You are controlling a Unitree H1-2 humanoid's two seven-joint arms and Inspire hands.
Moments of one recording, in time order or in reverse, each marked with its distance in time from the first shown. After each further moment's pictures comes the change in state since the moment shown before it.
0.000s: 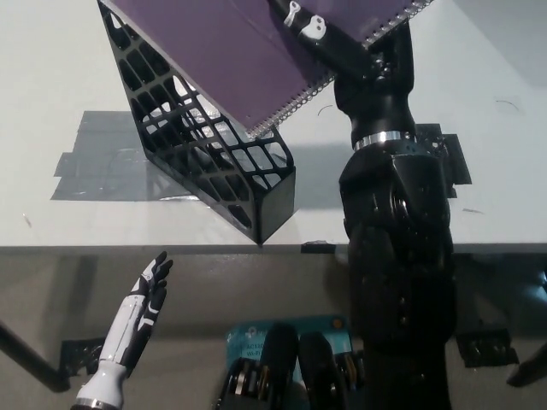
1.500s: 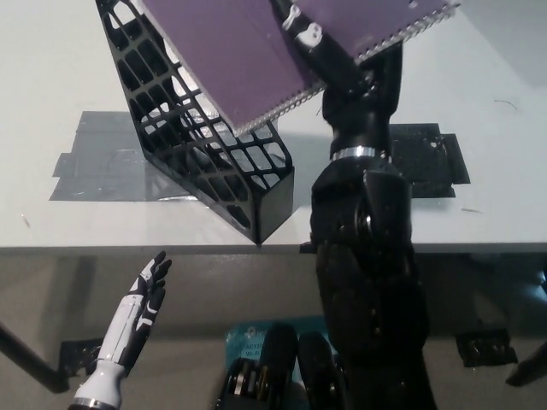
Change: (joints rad) left_arm -0.001 0.008 -0.003 -0.001 0.000 0.000 0.000; right_arm 0.037 0.004 0.122 0.099 0.042 -0.220 -0.215
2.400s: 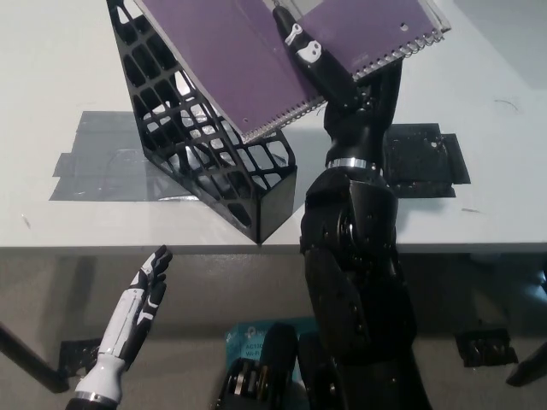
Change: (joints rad) left_arm -0.016 0.000 0.001 0.000 0.002 0.000 0.000; right_arm 0.006 0.000 -0.002 0.104 -0.089 -0.154 -0.051
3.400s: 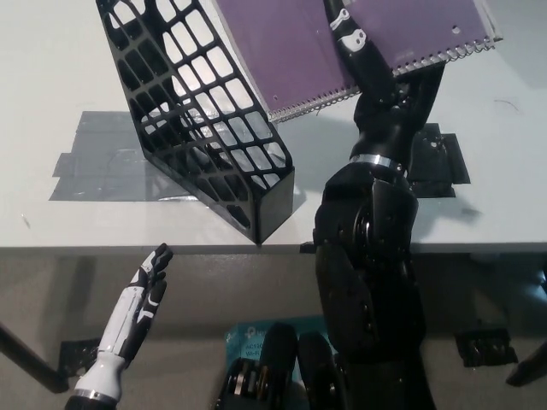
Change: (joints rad) left_arm -0.006 0.002 0.001 0.000 0.006 0.000 0.001; right_arm 0.000 0.000 -0.032 -0.038 -0.011 -0.068 -0.060
